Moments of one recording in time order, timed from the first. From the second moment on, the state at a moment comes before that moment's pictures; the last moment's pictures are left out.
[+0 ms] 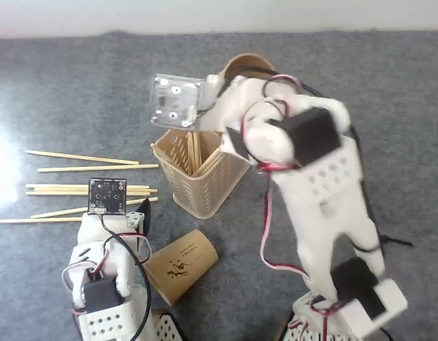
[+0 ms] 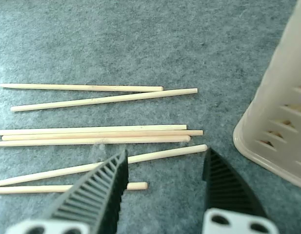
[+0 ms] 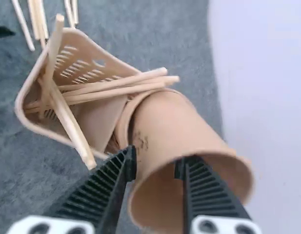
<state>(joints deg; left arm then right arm) -18.8 -103.2 94.9 60.8 -6.9 -33.8 -5.3 -34.8 95.0 55.9</state>
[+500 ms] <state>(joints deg) -18.8 -103.2 94.9 60.8 -6.9 -39.6 0.1 -45.6 92.6 55.6</state>
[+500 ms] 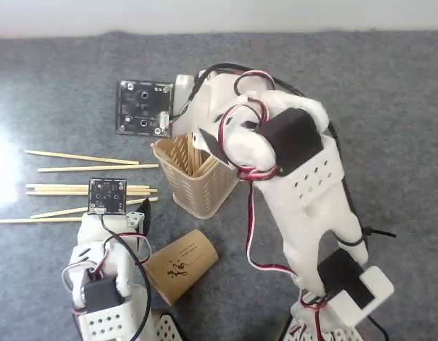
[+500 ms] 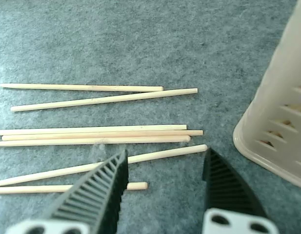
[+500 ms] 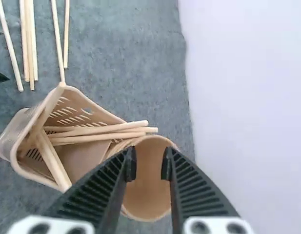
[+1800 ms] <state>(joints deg) -25.9 -103.3 70.8 74.8 -33.2 -6.4 -27.2 28.4 71.5 33.2</state>
